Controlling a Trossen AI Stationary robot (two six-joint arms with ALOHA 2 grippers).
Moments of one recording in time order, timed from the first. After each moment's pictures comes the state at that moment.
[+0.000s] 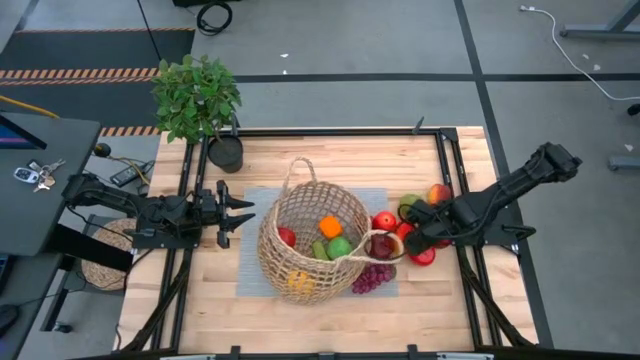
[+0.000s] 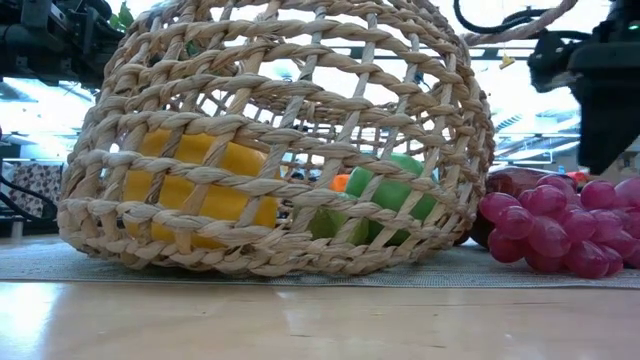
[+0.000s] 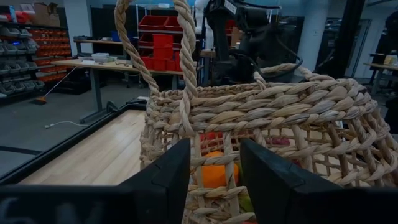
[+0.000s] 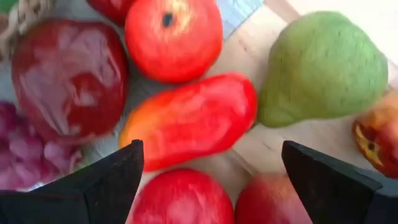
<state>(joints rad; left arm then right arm) -0.27 0.34 0.07 0.32 -0.43 -0.04 0.42 1.09 0.71 -1.03 0.30 1.23</state>
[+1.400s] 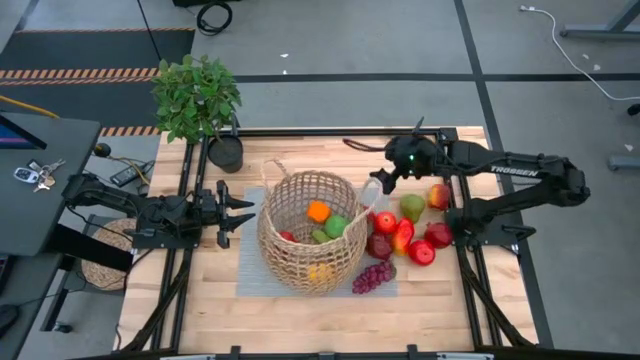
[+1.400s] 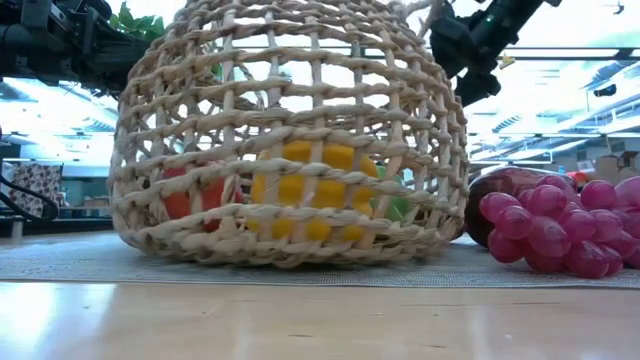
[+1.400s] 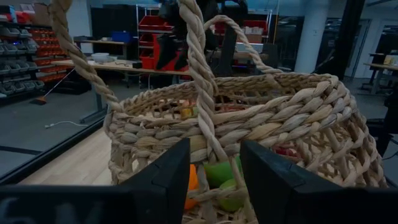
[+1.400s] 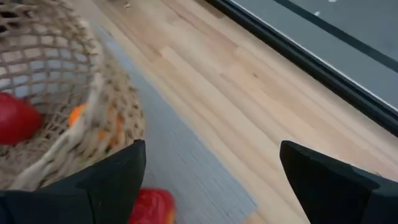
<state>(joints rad) -0.27 0.34 0.07 0.32 -0.43 -0.04 -0.29 1.10 0.98 -0.68 0.21 0.41</state>
